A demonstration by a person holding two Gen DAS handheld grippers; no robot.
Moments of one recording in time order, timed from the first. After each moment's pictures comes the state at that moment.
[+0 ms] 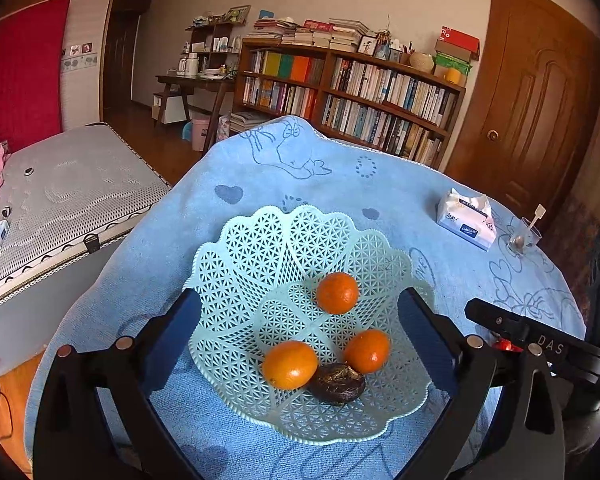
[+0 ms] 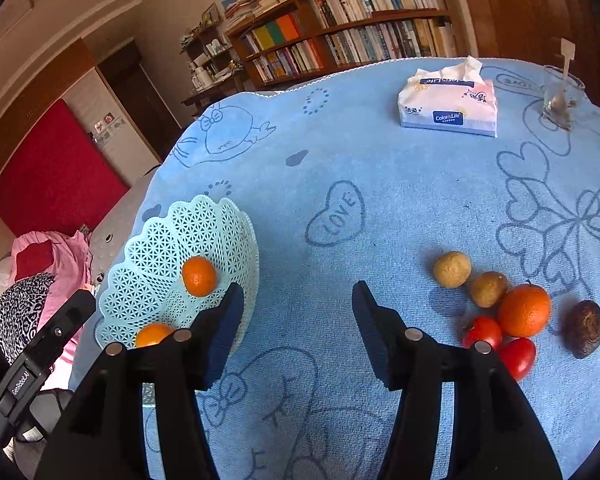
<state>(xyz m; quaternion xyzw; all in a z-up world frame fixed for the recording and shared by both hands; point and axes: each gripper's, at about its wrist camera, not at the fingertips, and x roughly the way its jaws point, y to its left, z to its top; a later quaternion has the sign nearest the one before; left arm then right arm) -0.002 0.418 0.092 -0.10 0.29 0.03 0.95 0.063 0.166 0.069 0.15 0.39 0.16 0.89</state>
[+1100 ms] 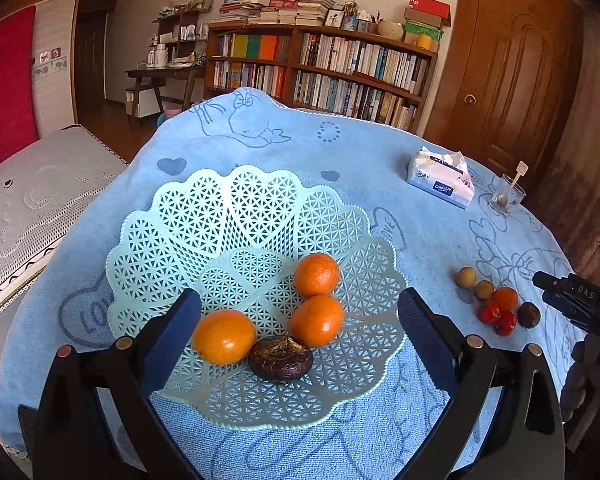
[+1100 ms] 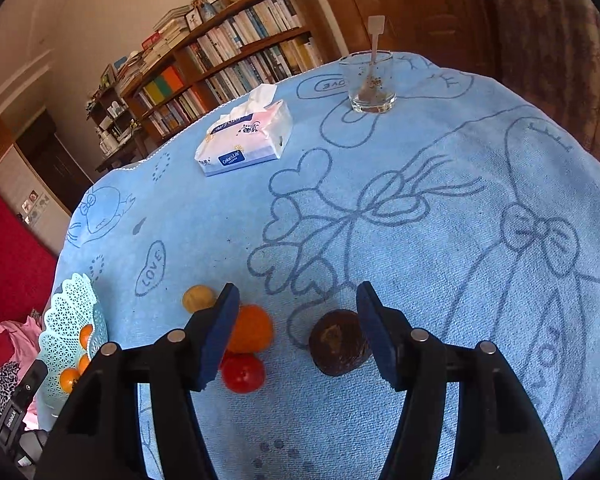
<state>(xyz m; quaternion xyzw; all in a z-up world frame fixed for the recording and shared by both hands) 0.006 0.369 0.071 -0.07 0.32 -0.02 0.94 0.043 0.001 0.048 0.22 0.37 -0.02 0.90</state>
